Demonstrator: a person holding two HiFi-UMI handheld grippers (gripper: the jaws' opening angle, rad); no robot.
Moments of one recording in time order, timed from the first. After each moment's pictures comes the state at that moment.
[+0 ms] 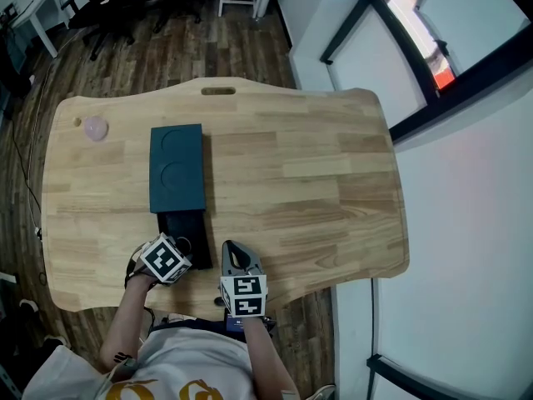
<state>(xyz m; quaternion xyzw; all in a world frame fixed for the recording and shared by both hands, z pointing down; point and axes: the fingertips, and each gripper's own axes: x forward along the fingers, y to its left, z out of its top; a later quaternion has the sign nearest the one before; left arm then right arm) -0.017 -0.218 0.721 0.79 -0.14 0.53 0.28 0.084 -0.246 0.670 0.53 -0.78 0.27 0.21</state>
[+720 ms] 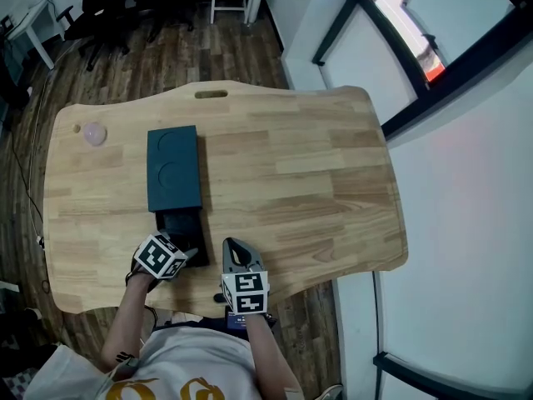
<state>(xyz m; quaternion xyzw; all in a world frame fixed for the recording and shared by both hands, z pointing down) -0.001 -0.229 0.711 0.83 -0.18 0.44 0.29 0.095 -0.239 0.652 0.53 -0.78 0.26 0.20</state>
